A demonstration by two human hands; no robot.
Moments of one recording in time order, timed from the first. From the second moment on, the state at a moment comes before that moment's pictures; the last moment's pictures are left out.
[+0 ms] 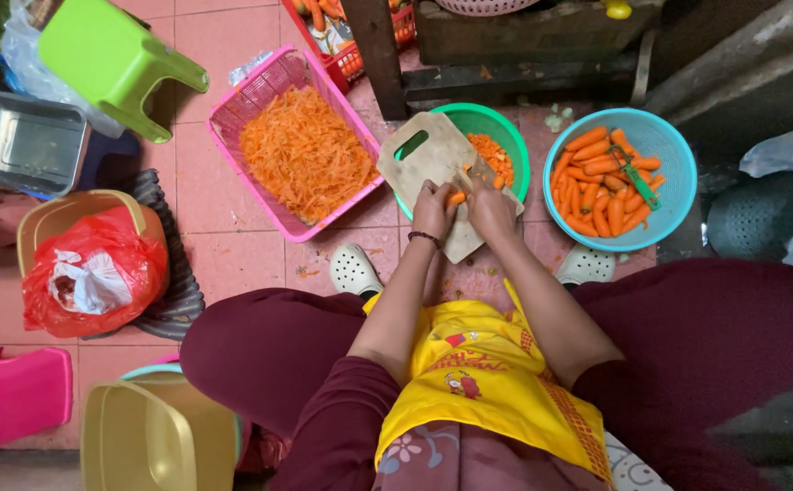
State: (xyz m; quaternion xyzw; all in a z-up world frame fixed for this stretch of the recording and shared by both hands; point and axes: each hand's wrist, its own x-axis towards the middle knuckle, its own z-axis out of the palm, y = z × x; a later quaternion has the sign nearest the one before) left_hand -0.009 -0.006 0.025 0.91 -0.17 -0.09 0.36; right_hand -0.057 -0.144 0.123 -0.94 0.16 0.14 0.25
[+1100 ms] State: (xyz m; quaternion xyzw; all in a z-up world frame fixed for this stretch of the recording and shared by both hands) left_hand 0.006 -0.009 0.021 0.93 -0.12 -0.13 0.32; right_hand -0.042 -0.137 0.084 -0.95 0.15 0.10 0.25
